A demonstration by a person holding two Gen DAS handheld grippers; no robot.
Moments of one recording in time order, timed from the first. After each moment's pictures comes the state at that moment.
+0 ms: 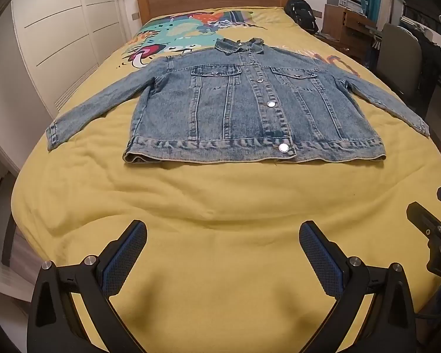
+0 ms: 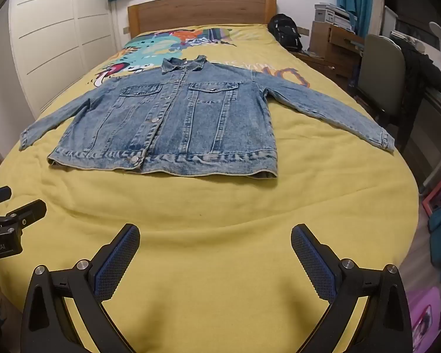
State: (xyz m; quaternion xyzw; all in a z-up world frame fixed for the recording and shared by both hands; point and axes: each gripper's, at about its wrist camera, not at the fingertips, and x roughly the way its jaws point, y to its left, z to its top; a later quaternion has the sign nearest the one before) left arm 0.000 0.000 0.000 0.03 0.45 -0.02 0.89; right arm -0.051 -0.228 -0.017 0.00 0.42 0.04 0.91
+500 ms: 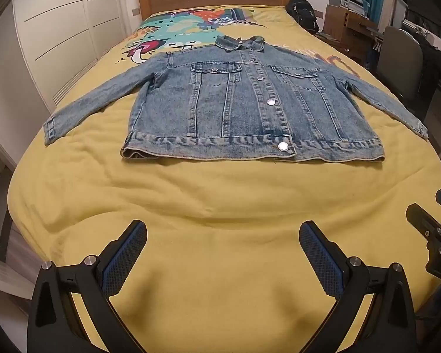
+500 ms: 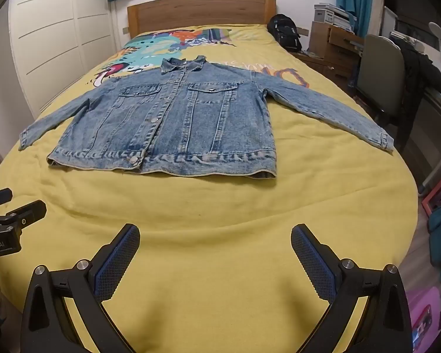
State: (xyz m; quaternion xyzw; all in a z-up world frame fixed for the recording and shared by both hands) left arm 0.000 -0.002 -0.008 0.03 0.46 -0.03 0.89; right arm -0.051 -0.228 -0.016 0.00 0.42 0.04 0.91
